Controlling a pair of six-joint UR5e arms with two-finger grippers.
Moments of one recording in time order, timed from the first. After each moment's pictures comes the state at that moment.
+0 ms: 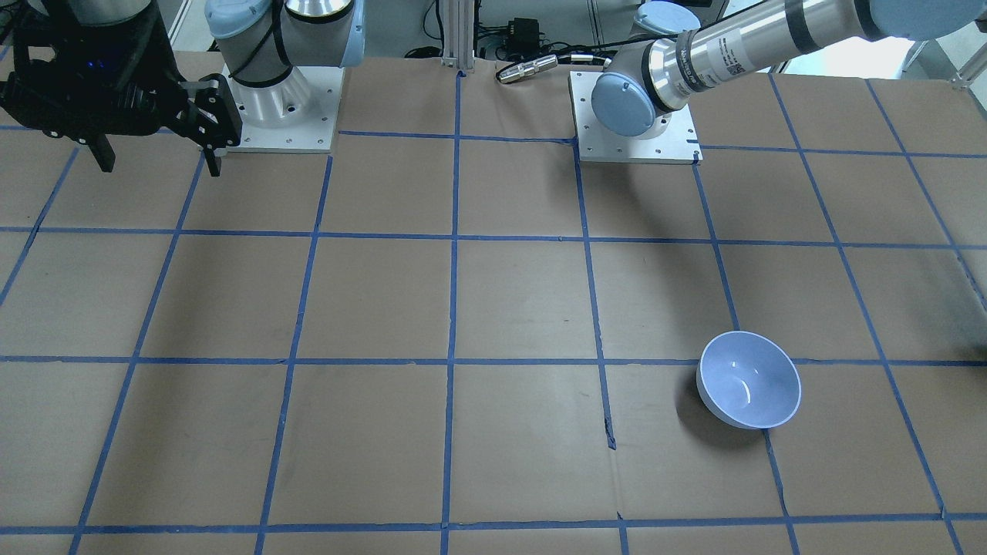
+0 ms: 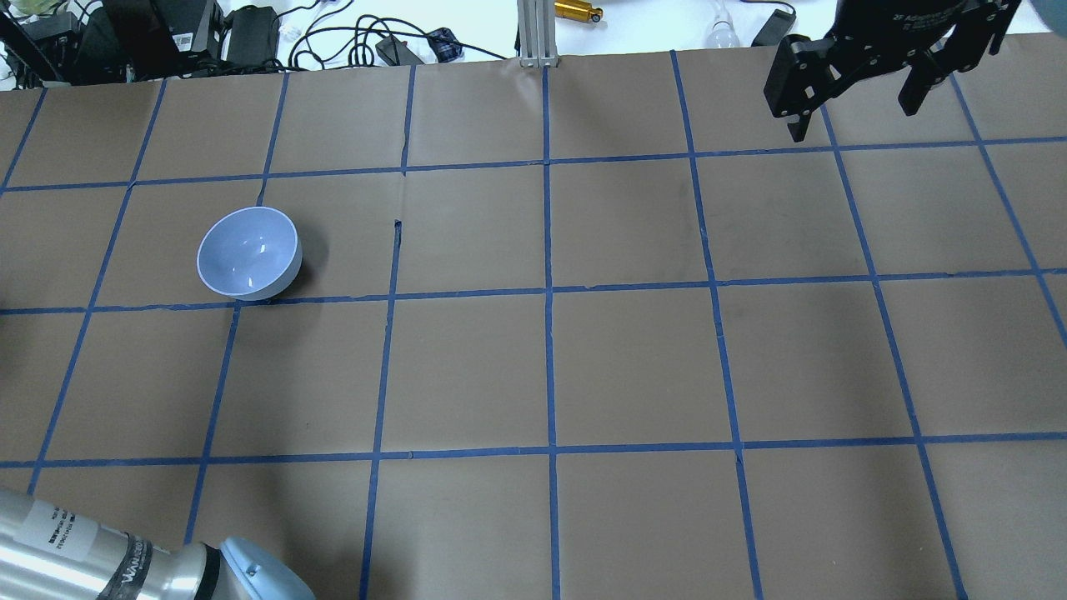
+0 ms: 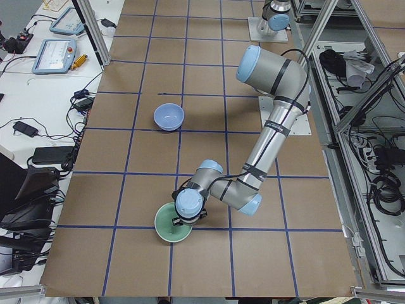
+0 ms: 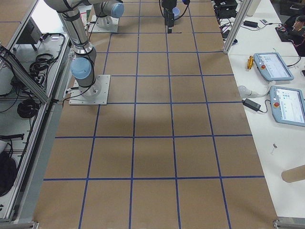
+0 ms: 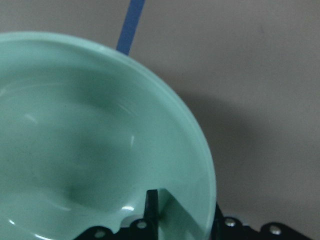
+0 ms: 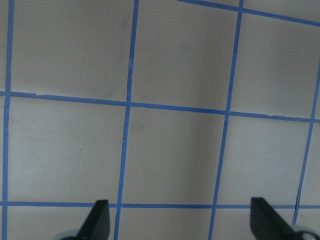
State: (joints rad) left arm -0.52 -2.31 -1.31 -1.10 1.56 2.29; right arm 1.60 -1.53 1.37 -1.45 -1.74 -0.09
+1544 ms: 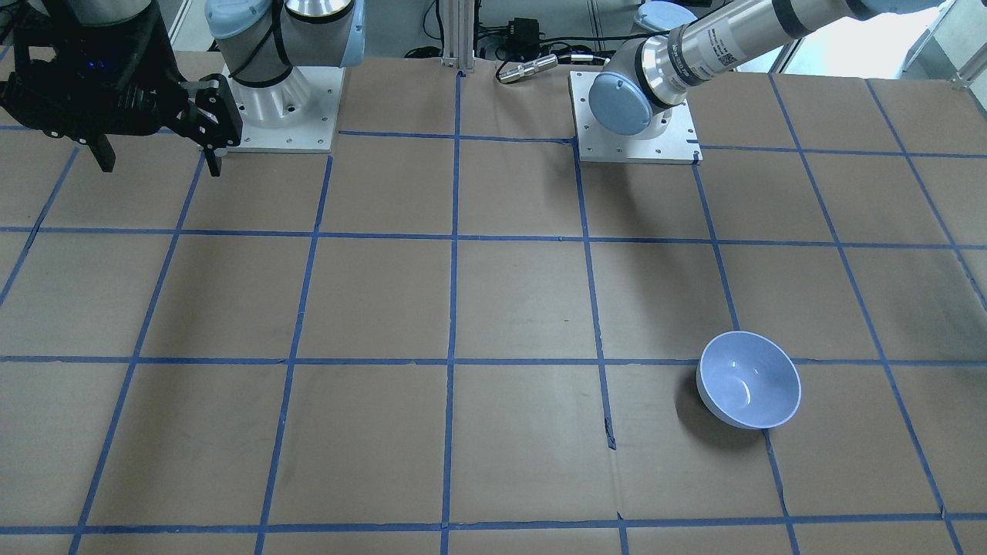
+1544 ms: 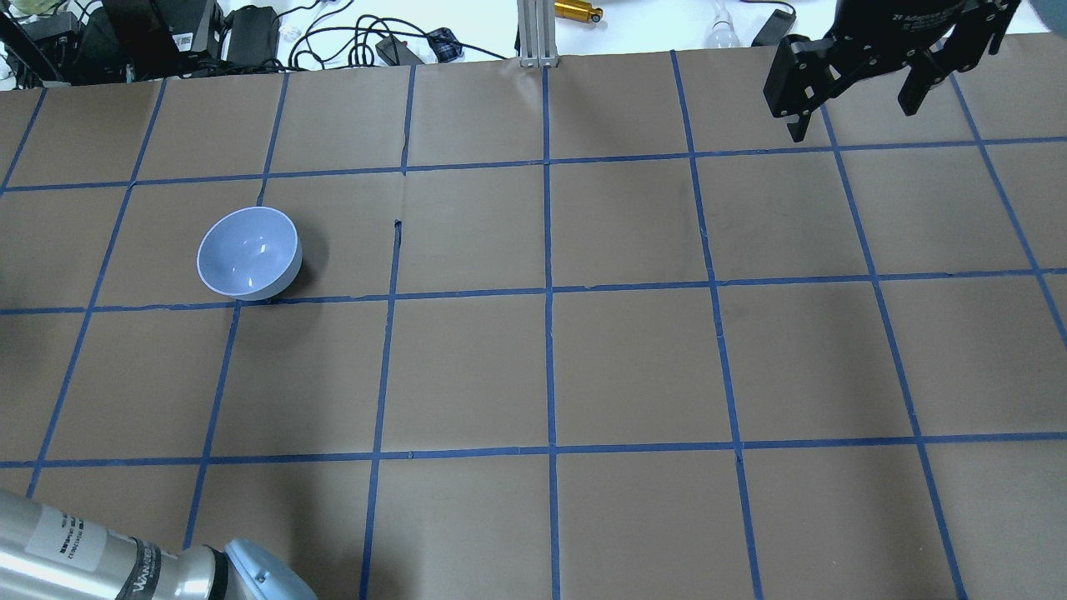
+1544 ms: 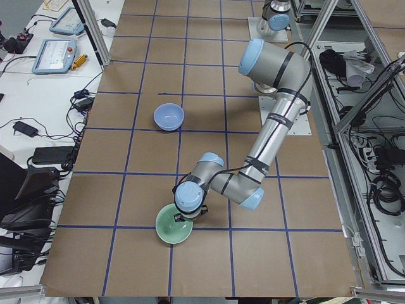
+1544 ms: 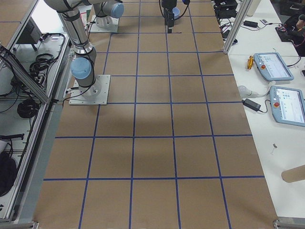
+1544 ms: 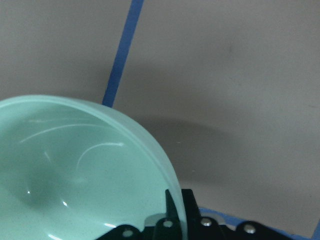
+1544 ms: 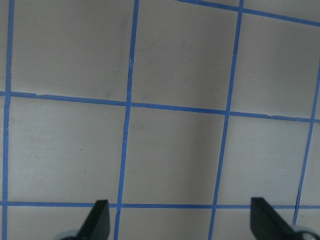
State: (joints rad) left arm -0.56 -2.20 -1.32 -1.17 1.60 2.28; right arm 1.60 -1.53 1.37 -1.45 -1.74 -0.09
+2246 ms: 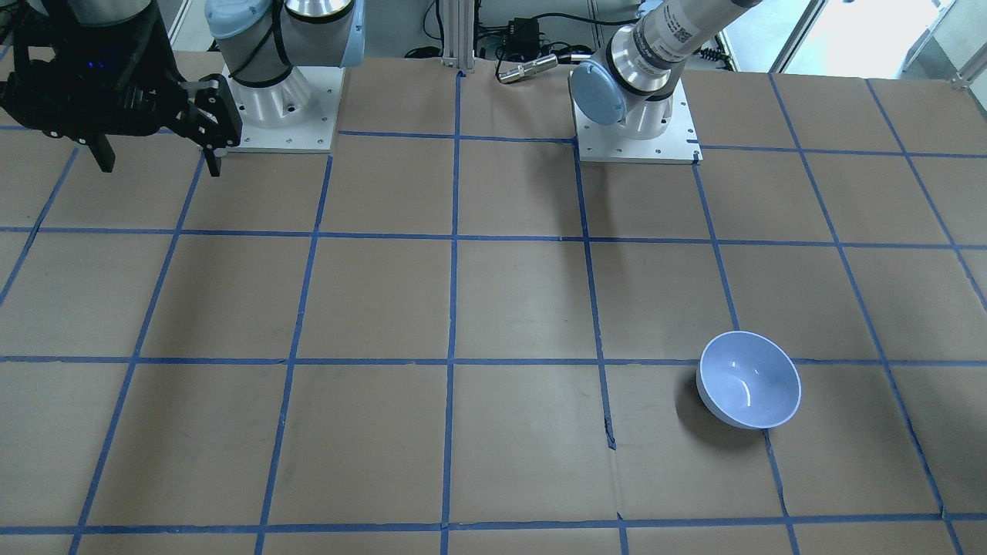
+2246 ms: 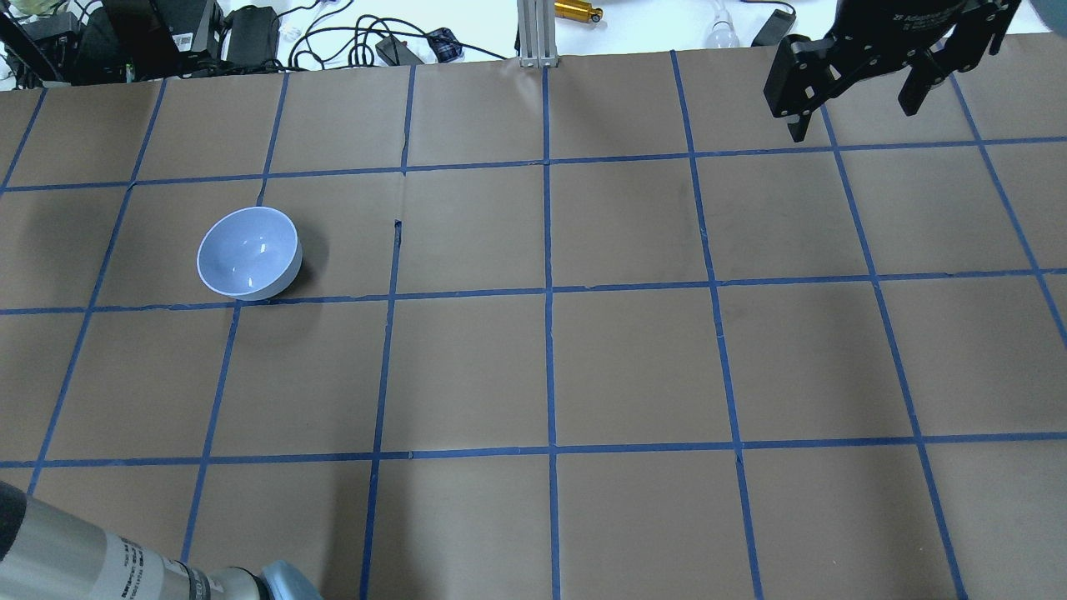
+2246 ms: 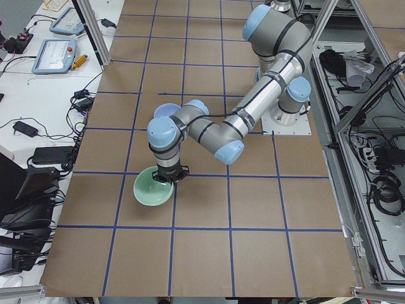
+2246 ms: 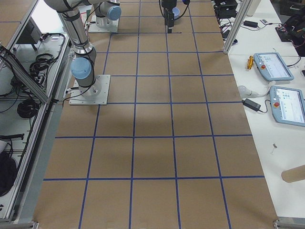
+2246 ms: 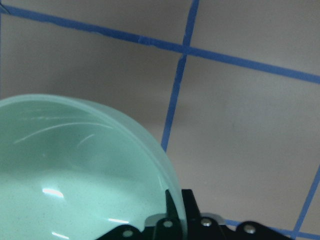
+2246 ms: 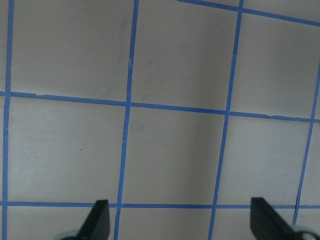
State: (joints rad) left arm -0.82 -2.01 -1.32 -1.29 1.67 2.11; right arm 1.60 -1.53 1.37 -1.45 -1.74 -0.09
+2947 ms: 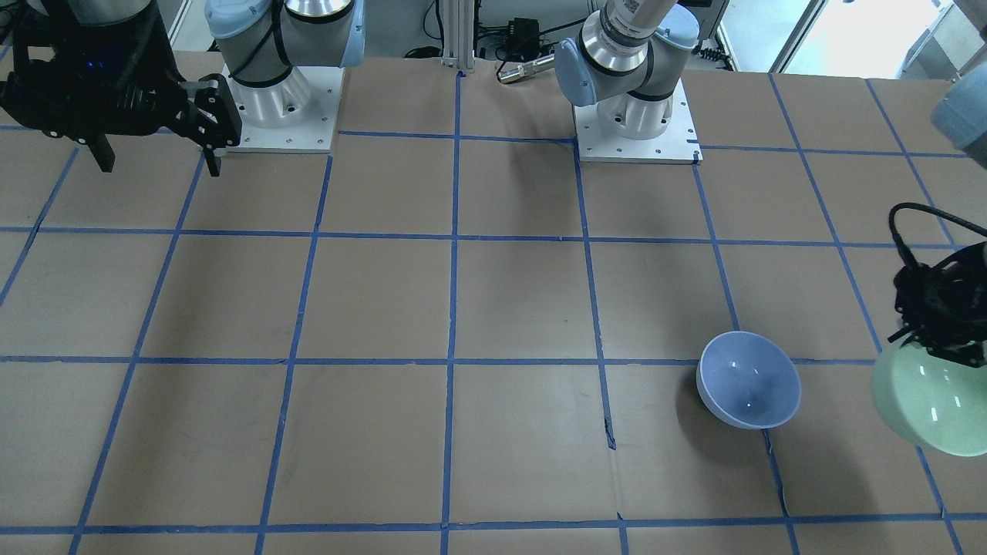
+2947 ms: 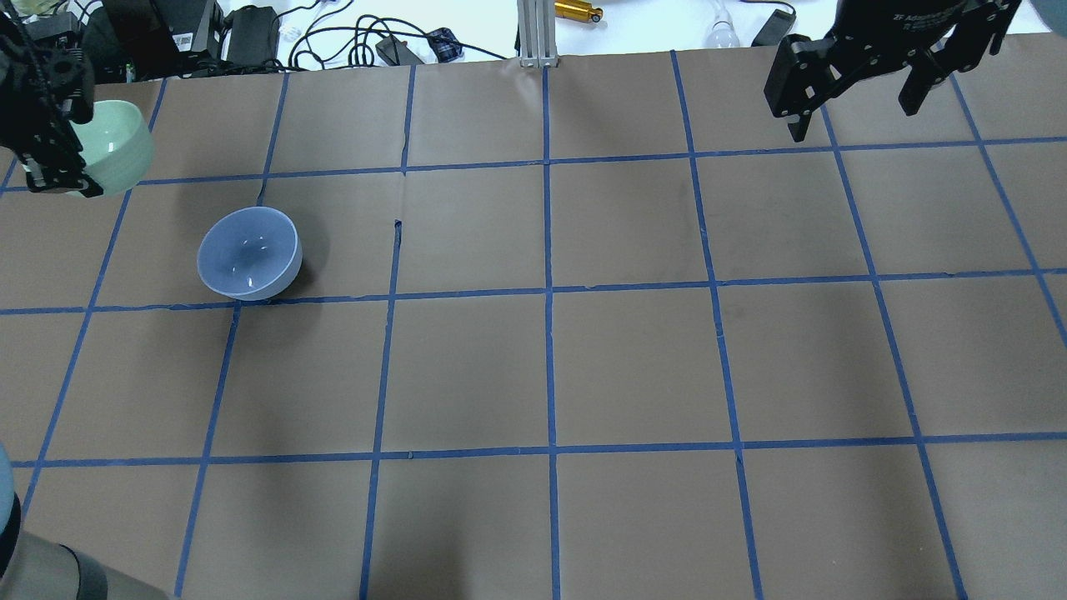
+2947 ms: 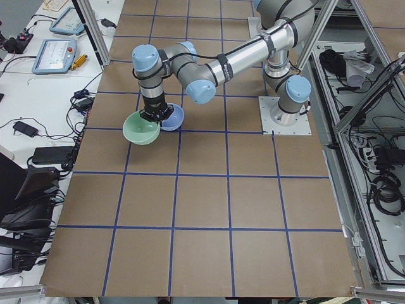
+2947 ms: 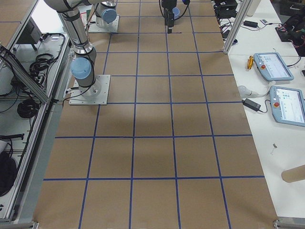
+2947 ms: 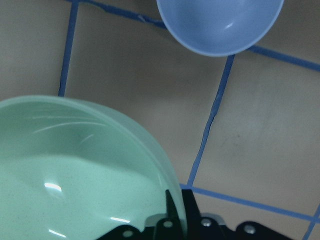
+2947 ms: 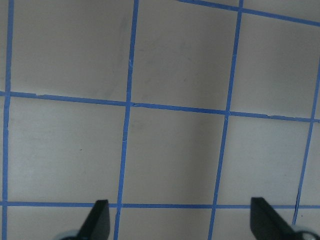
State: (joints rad) left arm -1.14 -1.89 -1.45 -1.36 1.65 1.69; right arm 1.60 -1.53 1.37 -1.45 -1.74 -0.09
